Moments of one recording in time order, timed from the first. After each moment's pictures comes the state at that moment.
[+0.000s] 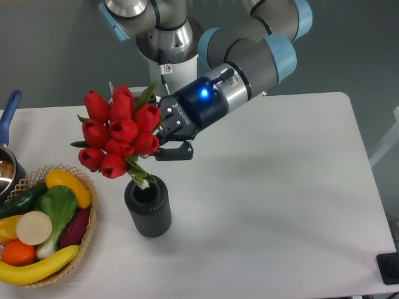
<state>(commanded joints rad) 2.58 -1.82 -1.74 -0.71 0.00 0.99</state>
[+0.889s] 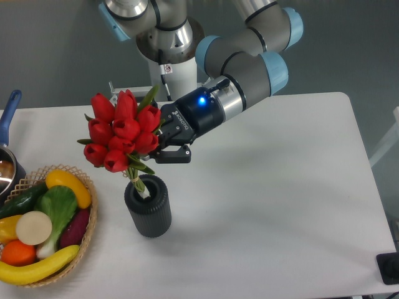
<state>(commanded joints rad) 2.59 -1.83 -1.83 -0.71 0.01 1.15</state>
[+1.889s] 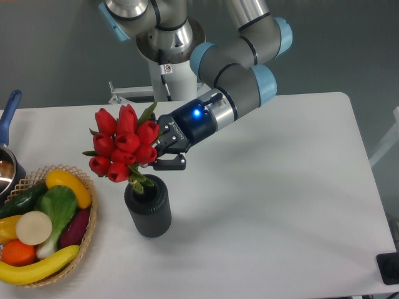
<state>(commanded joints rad) 2.59 -1.85 -1.94 -0.71 0.02 1.23</state>
